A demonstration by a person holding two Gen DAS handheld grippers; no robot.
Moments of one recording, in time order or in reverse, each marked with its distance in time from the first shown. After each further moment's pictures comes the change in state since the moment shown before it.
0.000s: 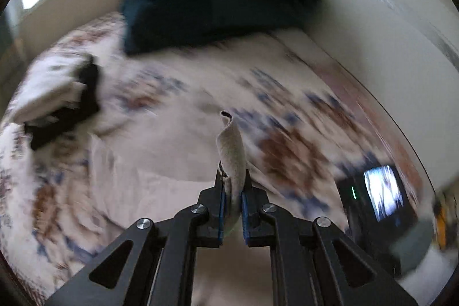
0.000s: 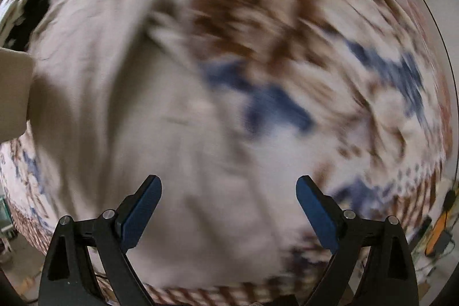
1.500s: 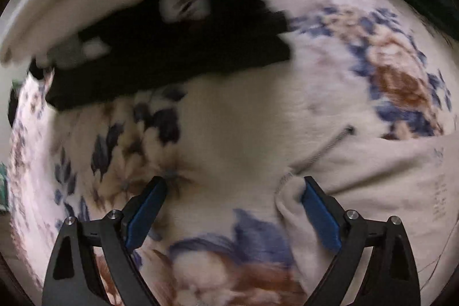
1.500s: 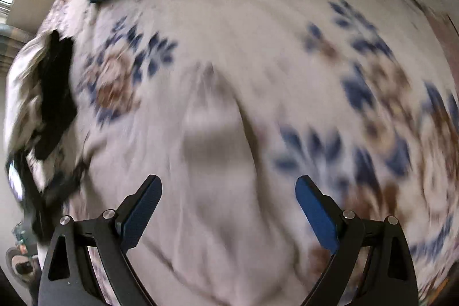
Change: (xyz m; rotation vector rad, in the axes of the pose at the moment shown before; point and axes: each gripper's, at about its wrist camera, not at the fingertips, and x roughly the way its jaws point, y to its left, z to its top) left arm 0.195 0.333 0.034 -0.402 0.313 0.392; right arm -0.077 0.038 0.235 -0.056 -0.135 0.165
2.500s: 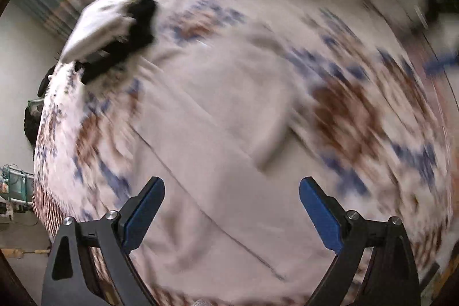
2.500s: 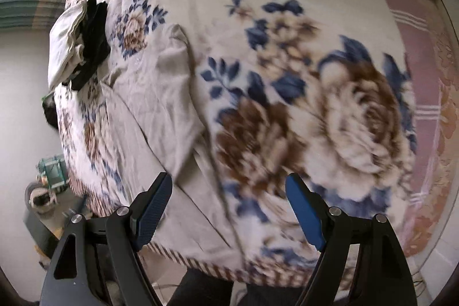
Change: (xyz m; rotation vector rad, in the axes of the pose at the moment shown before) left arm -0.242 -0.262 -0.222 0.201 -0.006 0.058; right arm -0.172 -0.197 -0.066 -0.151 0.282 0.190
